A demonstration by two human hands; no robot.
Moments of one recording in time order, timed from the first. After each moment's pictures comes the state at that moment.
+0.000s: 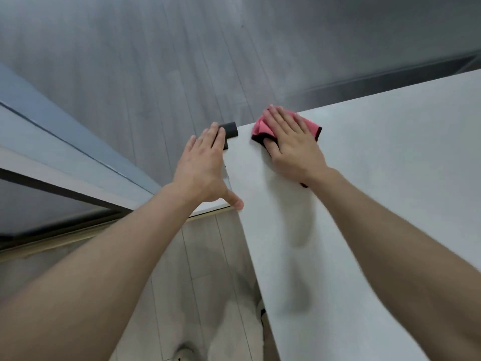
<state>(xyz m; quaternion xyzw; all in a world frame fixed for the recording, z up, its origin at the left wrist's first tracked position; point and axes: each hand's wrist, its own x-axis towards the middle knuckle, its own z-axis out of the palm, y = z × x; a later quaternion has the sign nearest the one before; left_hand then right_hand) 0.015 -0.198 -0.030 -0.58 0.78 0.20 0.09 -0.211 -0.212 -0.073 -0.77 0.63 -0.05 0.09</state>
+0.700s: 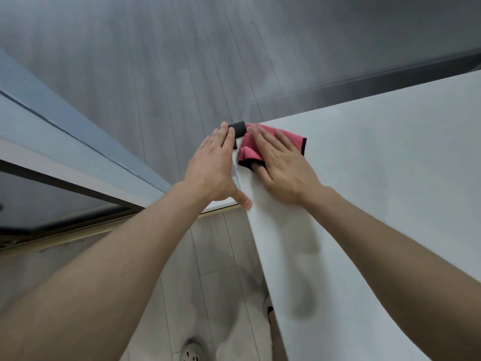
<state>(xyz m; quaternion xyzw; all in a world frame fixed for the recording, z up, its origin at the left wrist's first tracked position) 0.015 -0.197 -0.026 -0.58 0.77 0.25 0.07 -0.180 -0.182 -0.086 -0.81 0.56 -0.08 0.12</state>
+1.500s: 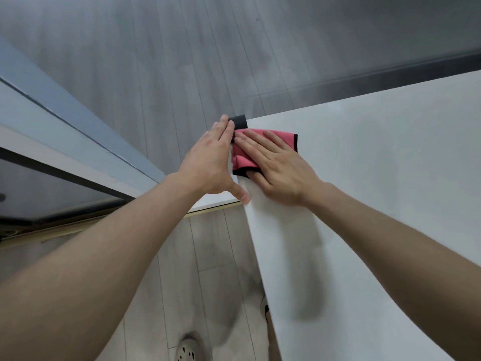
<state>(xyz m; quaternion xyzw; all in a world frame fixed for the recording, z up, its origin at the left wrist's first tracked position) 0.018 -0.200 -0.031 -0.58 0.77 0.26 0.06 -0.183 -0.175 -0.081 -0.87 0.47 -0.07 0.11</state>
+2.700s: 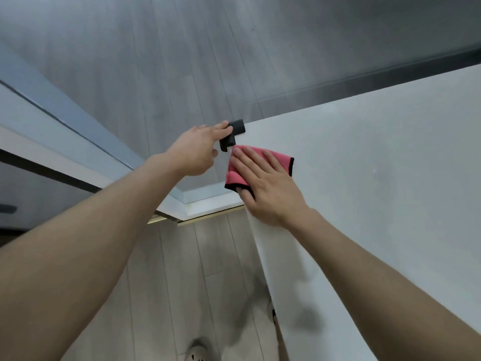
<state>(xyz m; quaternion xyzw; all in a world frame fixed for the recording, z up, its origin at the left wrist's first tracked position) 0.050 -0.245 -0.041 -0.51 0.84 0.19 0.07 -0.149 -0.128 -0.083 -0.82 0.56 -0.04 0.11</state>
